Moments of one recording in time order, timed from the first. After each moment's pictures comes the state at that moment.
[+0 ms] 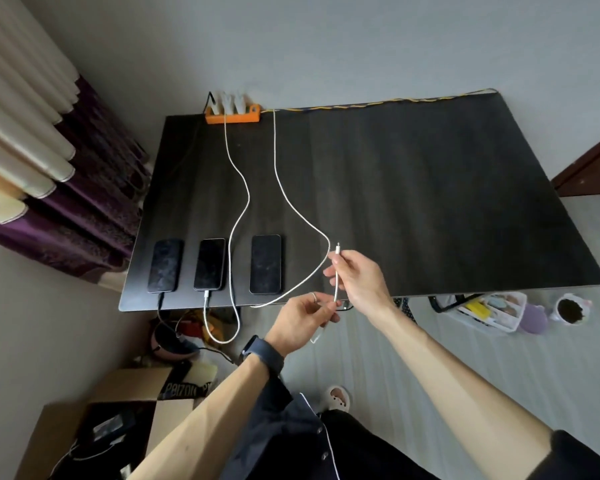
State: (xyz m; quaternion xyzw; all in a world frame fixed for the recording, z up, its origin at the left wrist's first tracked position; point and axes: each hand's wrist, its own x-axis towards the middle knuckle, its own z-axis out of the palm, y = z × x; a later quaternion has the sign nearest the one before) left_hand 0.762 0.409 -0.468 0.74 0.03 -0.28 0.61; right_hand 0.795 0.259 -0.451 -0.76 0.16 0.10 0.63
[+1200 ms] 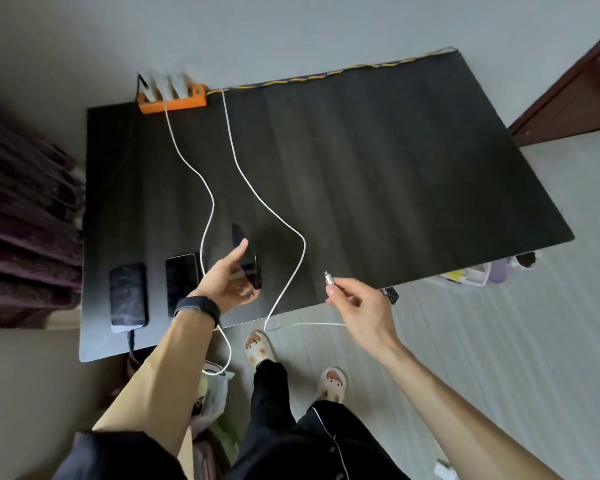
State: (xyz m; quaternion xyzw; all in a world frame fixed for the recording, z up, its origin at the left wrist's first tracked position) left_hand 0.916 0.513 -0.518 0.45 0.36 -0.39 0.71; right_hand 0.776 0.283 -0.472 -0.81 0.24 0.04 0.54
